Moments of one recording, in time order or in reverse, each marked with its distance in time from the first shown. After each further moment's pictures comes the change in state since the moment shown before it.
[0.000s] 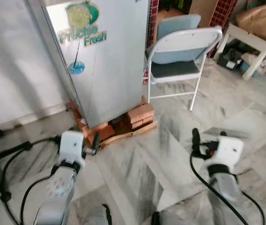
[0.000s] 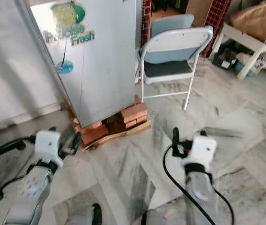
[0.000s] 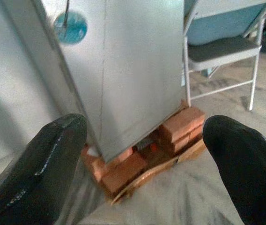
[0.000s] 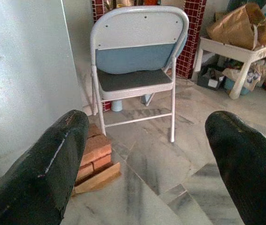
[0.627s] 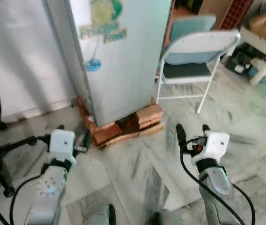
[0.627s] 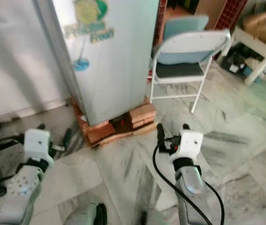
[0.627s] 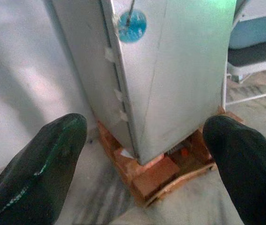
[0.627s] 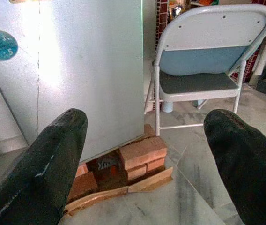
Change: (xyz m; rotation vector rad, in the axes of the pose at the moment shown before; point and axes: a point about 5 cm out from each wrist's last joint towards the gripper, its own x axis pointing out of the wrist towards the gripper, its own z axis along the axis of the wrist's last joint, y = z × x) left arm 0.002 0.013 0.013 0.027 -0.046 0.040; right arm 0.009 0.029 0.008 0.067 0.000 0.176
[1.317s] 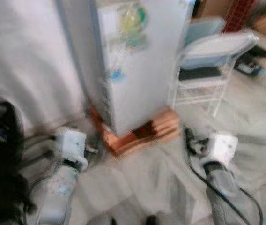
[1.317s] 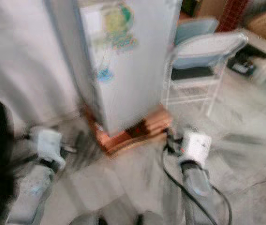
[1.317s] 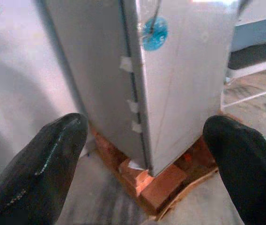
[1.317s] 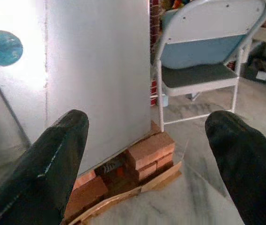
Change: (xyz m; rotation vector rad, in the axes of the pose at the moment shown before) left arm 0.006 -0.022 -0.001 -0.029 -0.003 -0.086; right arm -0.001 -0.015 -0.005 -0.003 0.042 -0.090
